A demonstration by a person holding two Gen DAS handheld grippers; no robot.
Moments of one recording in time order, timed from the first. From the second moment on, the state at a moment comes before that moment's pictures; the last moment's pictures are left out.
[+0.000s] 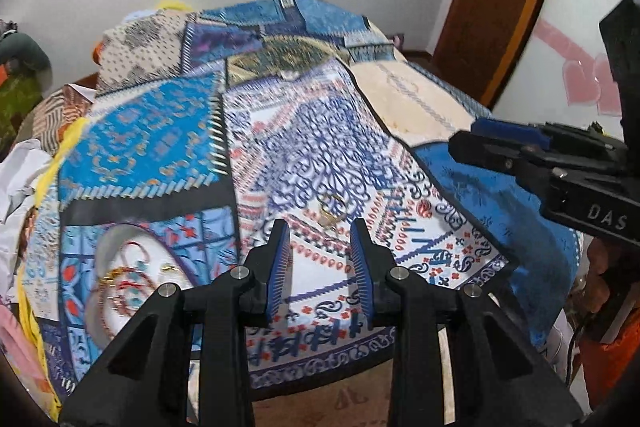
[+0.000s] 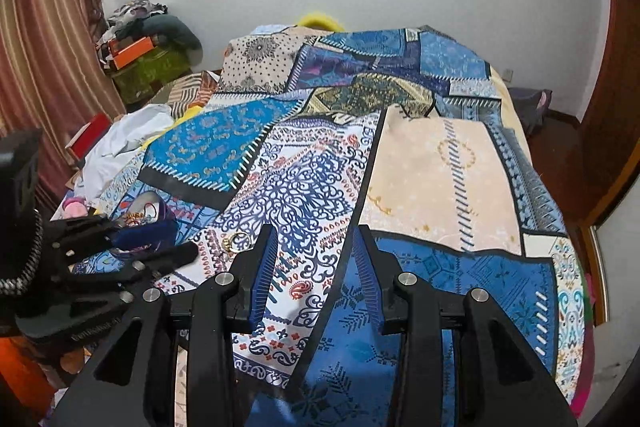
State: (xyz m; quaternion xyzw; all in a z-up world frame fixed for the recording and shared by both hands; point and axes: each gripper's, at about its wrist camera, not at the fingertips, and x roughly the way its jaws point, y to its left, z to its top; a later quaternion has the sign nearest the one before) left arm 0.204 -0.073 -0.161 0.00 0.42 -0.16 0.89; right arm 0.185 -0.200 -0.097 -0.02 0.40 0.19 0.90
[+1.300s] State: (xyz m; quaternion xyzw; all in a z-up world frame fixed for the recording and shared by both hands) left arm 0.180 -0.006 -0.150 -0.06 0.38 -0.10 0.92; right arm 0.206 -0.118 -0.144 -0.09 0.47 0.26 0.84
